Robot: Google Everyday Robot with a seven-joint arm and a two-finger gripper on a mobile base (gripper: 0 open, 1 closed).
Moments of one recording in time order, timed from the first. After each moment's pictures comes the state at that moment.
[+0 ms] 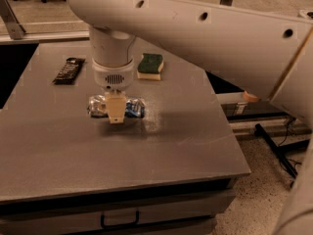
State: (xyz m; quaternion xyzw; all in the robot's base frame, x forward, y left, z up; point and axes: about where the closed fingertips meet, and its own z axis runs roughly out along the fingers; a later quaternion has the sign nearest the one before) arm 0.507 0.098 0.853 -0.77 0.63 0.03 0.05
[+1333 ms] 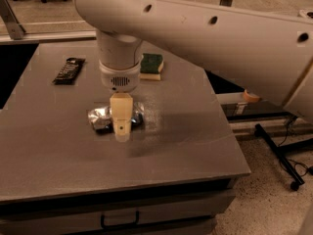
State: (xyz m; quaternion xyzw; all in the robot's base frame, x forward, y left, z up) arm 0.511 0.082 0.850 -0.75 0.66 0.01 0.06
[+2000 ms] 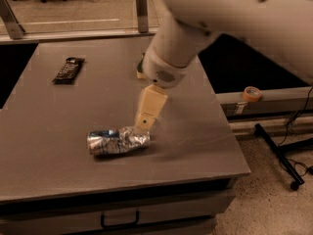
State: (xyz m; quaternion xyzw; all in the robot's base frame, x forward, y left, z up) arm 0.505 0.031 0.889 -0.67 0.71 0.09 0.20
